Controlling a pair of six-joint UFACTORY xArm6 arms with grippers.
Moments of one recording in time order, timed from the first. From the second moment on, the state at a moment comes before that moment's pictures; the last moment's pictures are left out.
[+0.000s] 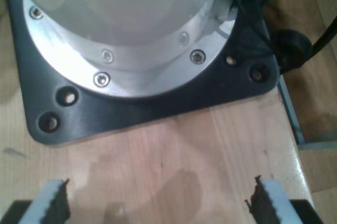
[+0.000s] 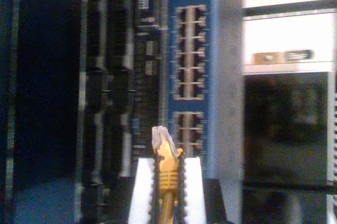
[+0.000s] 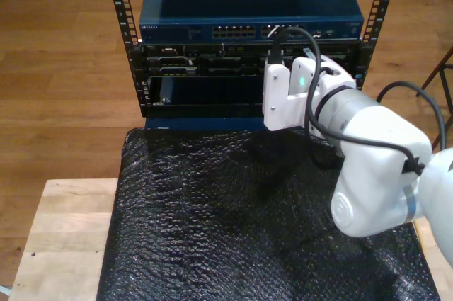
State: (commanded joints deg) left arm 80.5 -27.2 -8.0 2.2 64.2 -177.1; right arm 22.1 0.7 -31.8 4.0 -46.0 -86.1
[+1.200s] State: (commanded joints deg) left arm 80.5 -27.2 -8.0 2.2 64.2 -177.1; right arm 25.2 19.5 -44.4 18.1 -66.5 -92.9
